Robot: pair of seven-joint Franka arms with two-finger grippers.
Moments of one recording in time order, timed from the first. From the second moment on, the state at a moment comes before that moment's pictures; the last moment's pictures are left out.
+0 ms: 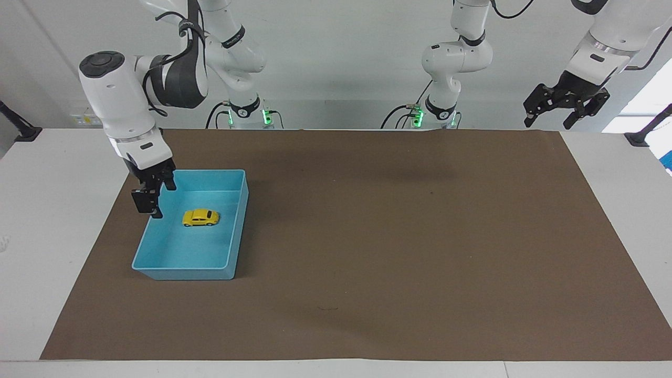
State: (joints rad) left arm 0.07 -0.10 -0.05 -1.60 -0.03 1.49 0.12; right arm -0.27 0.09 0.22 -1.81 -0.06 2.10 -1.60
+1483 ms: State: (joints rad) left arm 0.07 -0.10 -0.05 -1.60 -0.03 1.49 0.12; right arm -0.03 0.02 0.04 -1.62 -0.06 1.76 -0.52
